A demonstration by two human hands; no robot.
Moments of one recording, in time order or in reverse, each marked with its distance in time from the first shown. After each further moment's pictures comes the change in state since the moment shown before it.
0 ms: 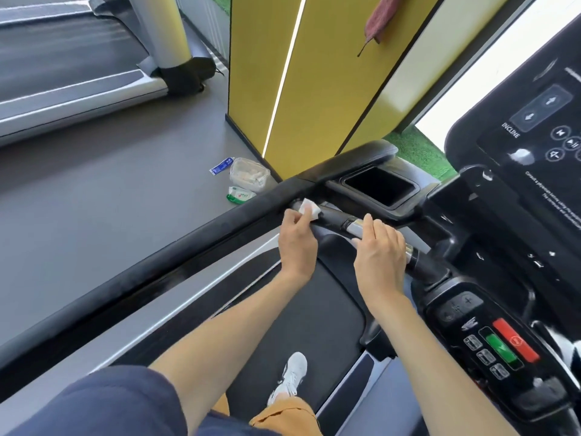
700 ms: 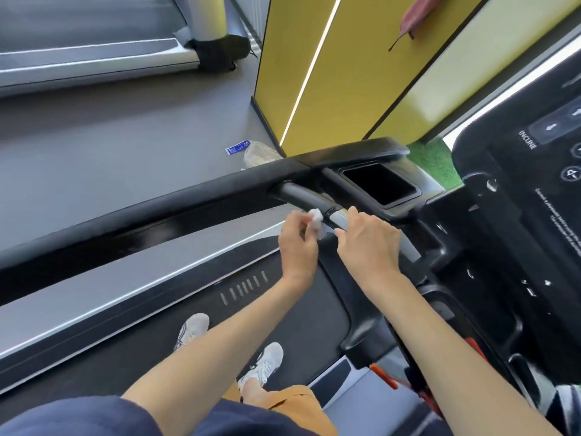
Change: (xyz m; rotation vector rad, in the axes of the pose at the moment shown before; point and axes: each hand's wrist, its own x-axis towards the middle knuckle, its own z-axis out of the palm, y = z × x) left_hand -0.044 0.043 0.030 -0.548 0.175 -0.366; right_hand 0.029 0.019 -0.040 -0.138 -0.337 -0.243
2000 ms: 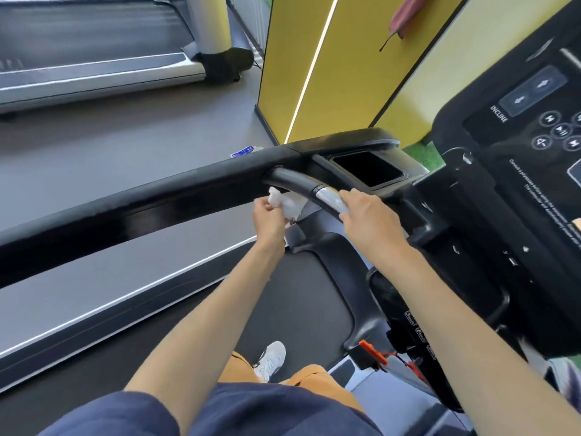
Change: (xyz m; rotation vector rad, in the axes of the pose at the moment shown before) left_hand 0.009 0.010 -0.015 -0.300 0.095 -0.413; right_hand -0.025 0.032 -0.016 0.308 -0.113 -0.084
